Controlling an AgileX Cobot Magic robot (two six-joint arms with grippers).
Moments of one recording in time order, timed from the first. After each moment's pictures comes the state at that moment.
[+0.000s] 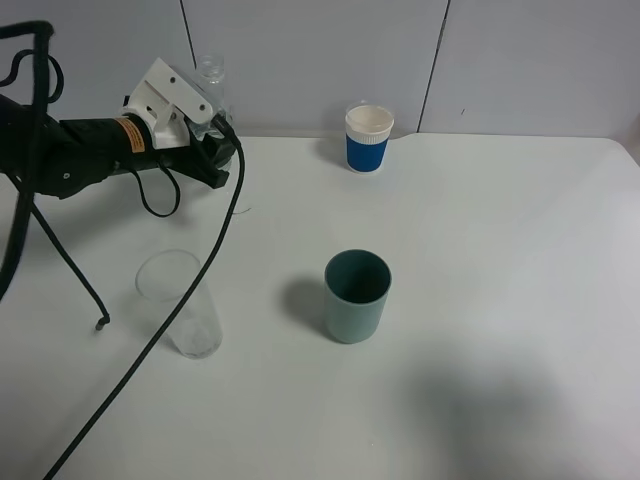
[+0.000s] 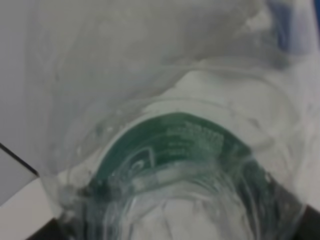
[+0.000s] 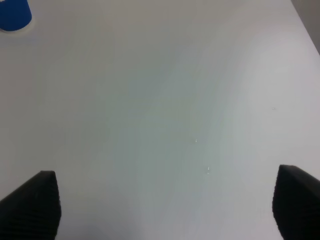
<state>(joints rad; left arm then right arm) -0.23 1.91 -0.85 0.50 -0.65 0.00 -0.07 0.00 -0.48 0.01 1.06 -0.02</state>
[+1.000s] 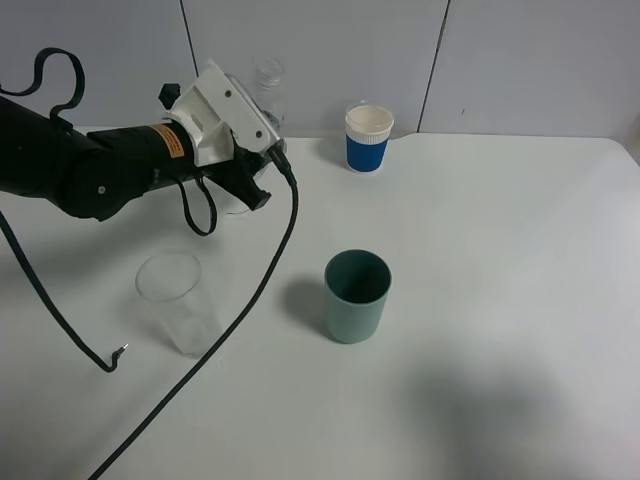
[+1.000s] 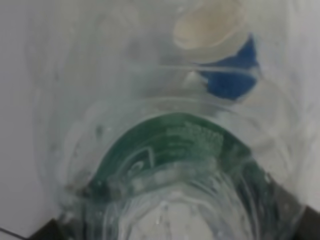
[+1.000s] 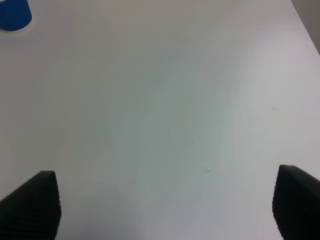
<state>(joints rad) -0.49 1.80 -0.77 0.10 -0.63 0.43 -0.07 0.00 -0.48 0.01 1.06 -0.02</state>
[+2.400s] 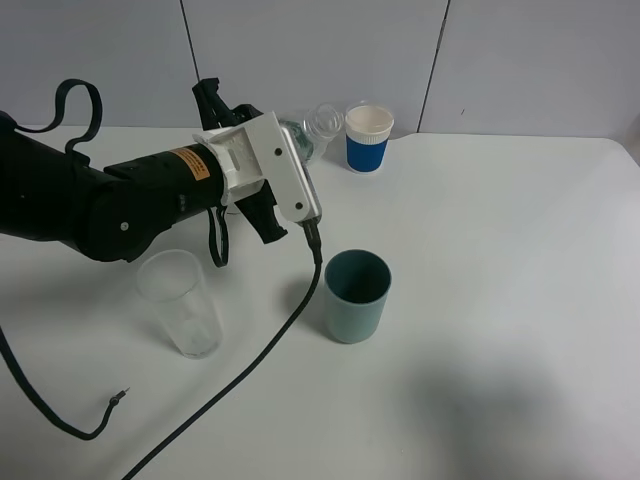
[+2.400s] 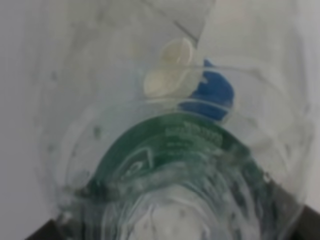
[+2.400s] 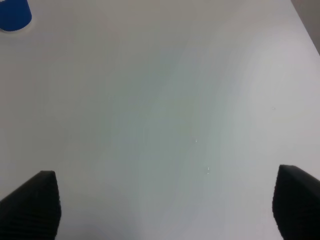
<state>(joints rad) -0.69 1.76 -0.69 -0.20 -0.73 1.00 -0.07 0.00 -0.48 0.01 1.06 -0.02</state>
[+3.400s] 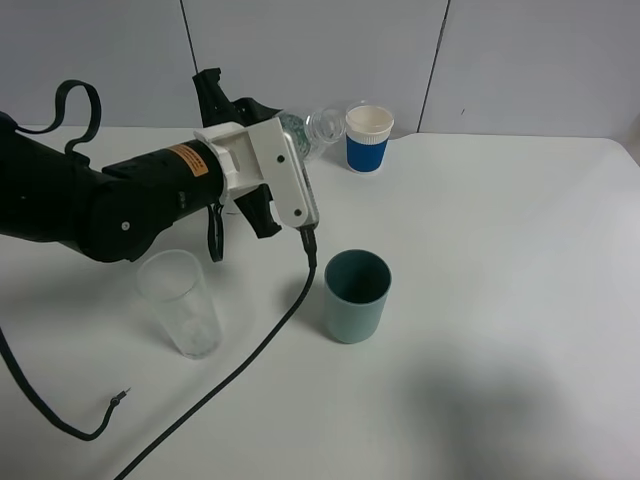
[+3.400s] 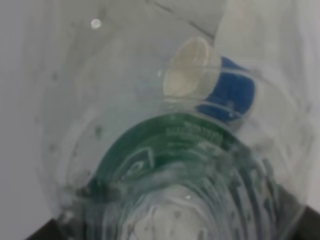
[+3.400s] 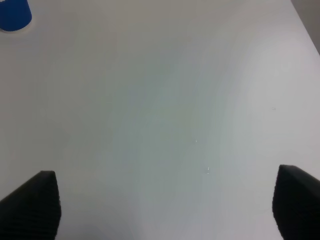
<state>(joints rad) -0.70 1.76 -0.69 -0.23 -0.78 1.14 -0.07 0.00 -0.48 0.01 1.06 -0.02</state>
